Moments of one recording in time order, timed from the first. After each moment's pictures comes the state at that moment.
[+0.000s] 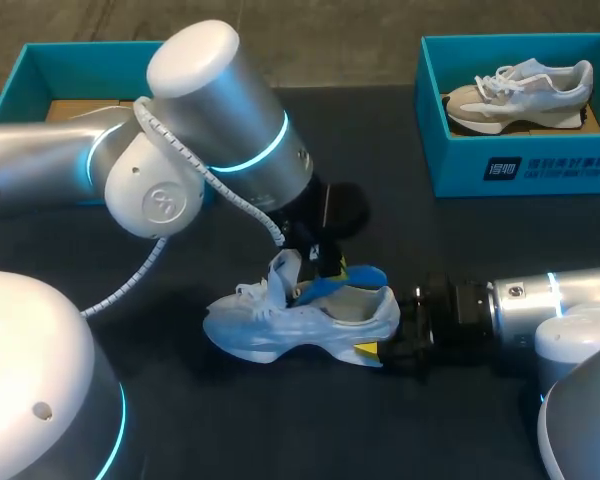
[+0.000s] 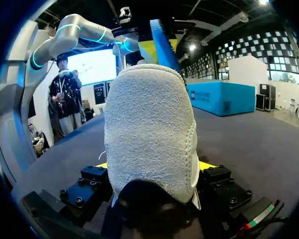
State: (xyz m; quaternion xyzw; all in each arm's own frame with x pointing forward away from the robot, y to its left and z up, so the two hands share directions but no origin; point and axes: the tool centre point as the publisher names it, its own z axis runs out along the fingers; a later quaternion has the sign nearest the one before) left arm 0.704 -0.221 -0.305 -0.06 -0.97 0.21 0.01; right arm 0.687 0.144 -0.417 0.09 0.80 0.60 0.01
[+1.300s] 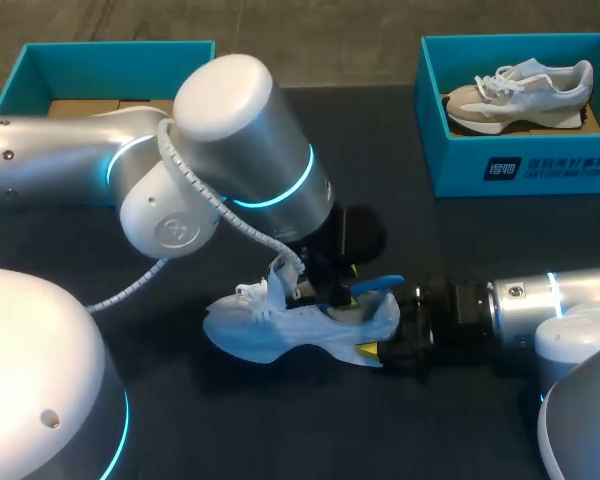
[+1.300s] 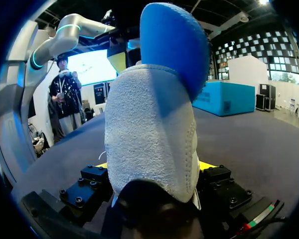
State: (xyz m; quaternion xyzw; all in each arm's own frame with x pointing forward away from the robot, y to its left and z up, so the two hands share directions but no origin) left arm 0.691 -0.229 -0.320 -0.04 -0.98 0.19 -0.04; right arm 0.686 0.144 -0.417 0.09 0.80 0.60 0.01
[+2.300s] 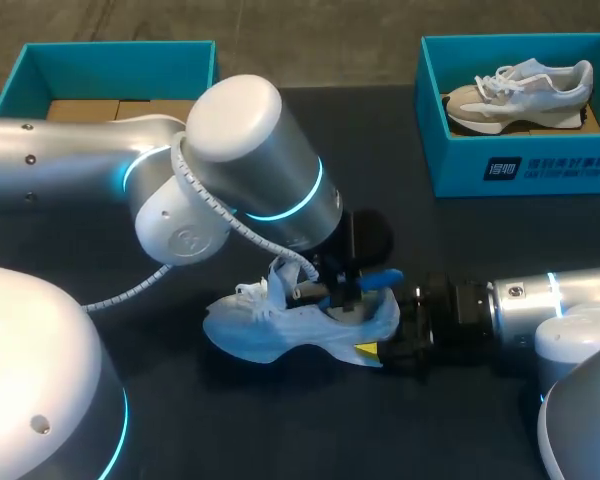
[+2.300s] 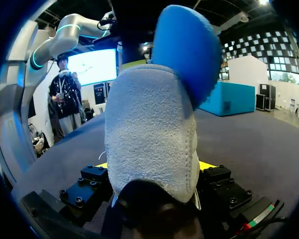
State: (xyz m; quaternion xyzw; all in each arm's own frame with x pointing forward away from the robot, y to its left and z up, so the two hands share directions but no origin) left arm 0.699 -0.245 -0.337 -0.01 -0.98 0.20 -0.04; right arm 0.686 0.144 -0.417 0.09 0.80 0.60 0.01
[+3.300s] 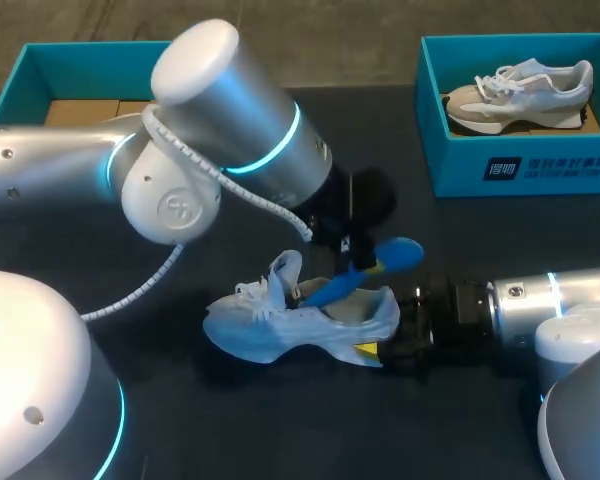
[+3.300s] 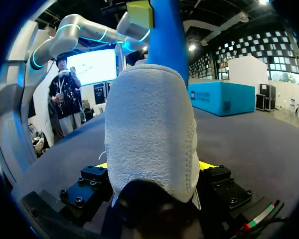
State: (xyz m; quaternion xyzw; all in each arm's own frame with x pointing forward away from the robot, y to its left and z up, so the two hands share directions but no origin) left arm 0.694 -0.268 -0.271 -0.03 -0.96 0.28 0.01; right arm 0.686 0.144 -0.417 0.09 0.80 0.60 0.01
